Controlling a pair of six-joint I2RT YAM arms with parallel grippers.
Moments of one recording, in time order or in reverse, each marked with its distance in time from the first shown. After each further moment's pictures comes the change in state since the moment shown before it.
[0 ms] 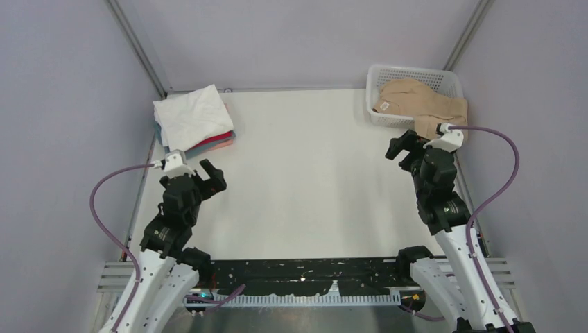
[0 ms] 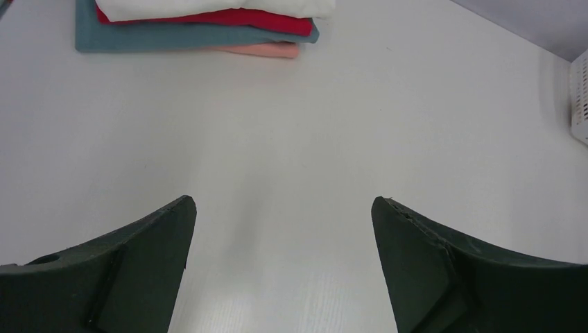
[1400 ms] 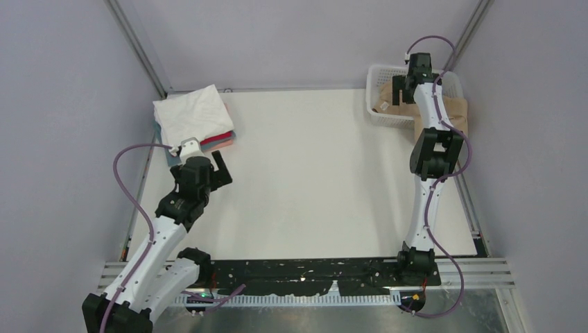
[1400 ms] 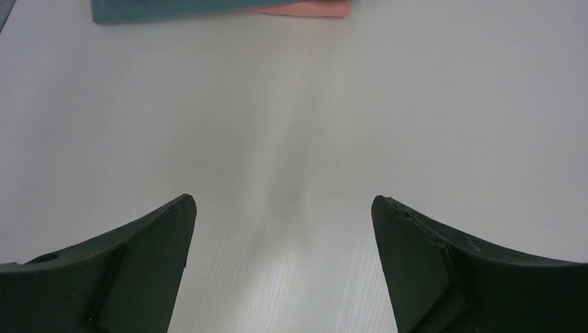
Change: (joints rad) left arm 0.000 0.293 0.057 0.029 -0.060 0.035; right arm -0.278 1.736 1.588 -0.454 -0.073 -0.529
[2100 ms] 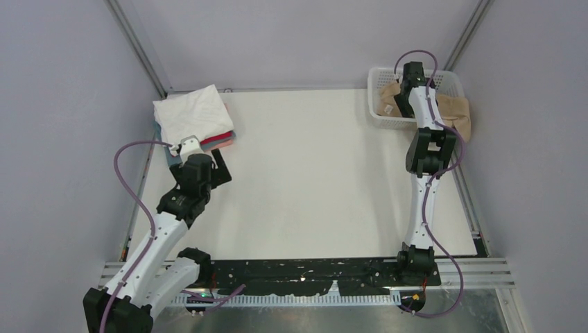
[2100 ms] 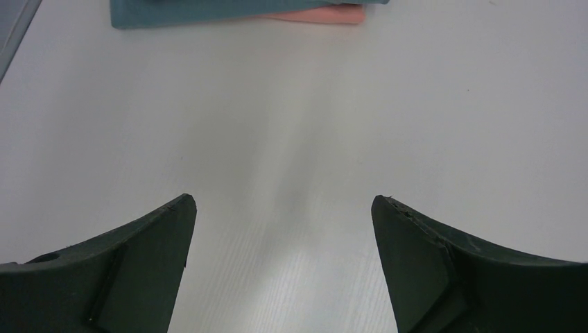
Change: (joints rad) left arm 0.000 0.038 0.018 0.000 -0.039 0.001; right arm 0.002 0.126 0.093 -0.159 0.234 -0.364
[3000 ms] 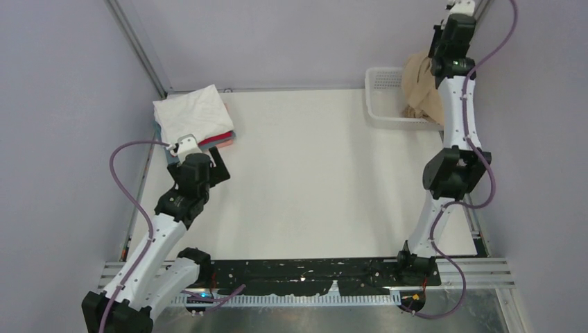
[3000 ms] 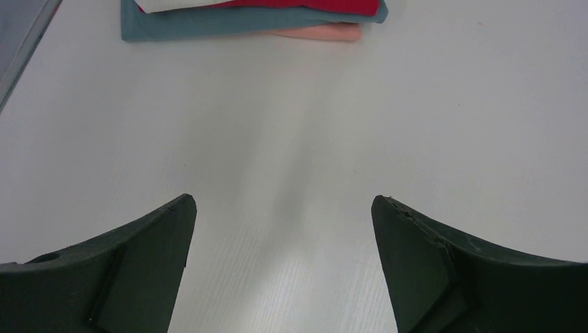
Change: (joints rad) left arm 0.000 -0.009 0.019 -0.005 -0.023 -0.002; right arm -0.019 -0.446 -0.161 0.448 -0.198 0.381
